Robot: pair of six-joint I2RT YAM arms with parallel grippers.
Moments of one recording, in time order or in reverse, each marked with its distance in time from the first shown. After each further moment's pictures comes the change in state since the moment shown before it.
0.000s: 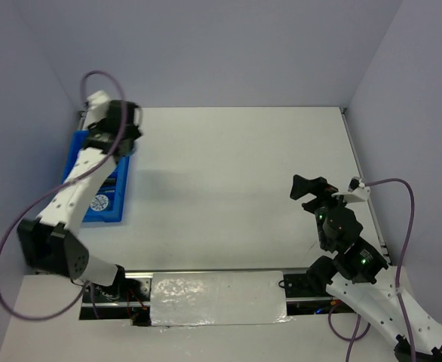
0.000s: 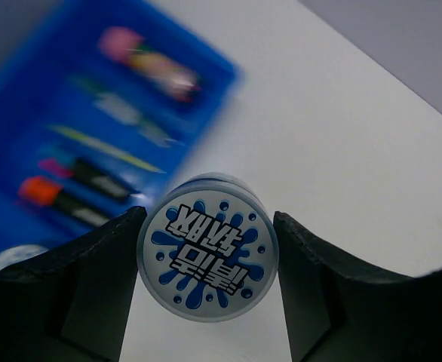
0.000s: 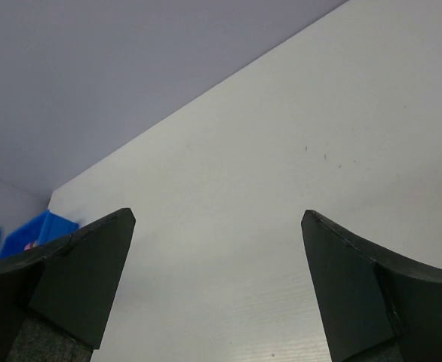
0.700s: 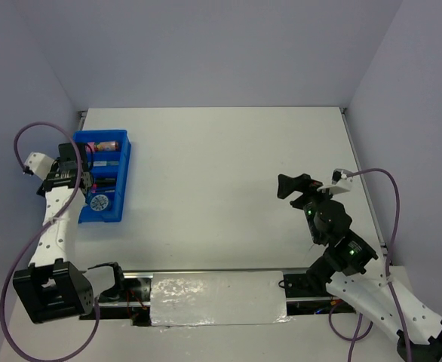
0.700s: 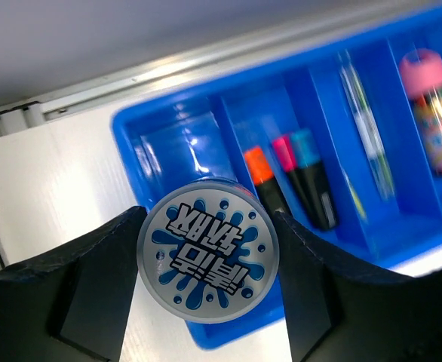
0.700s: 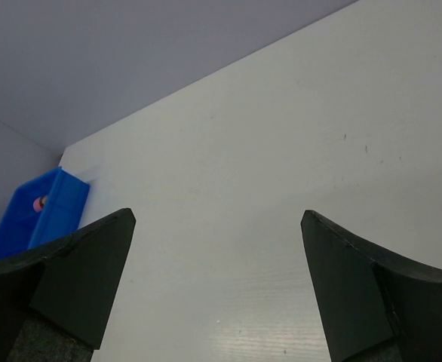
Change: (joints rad) left arm 0.561 -0.438 -0.515 -0.149 -0.089 -0.276; right arm 0.000 0.117 -0.027 0.141 -0.148 -0.059
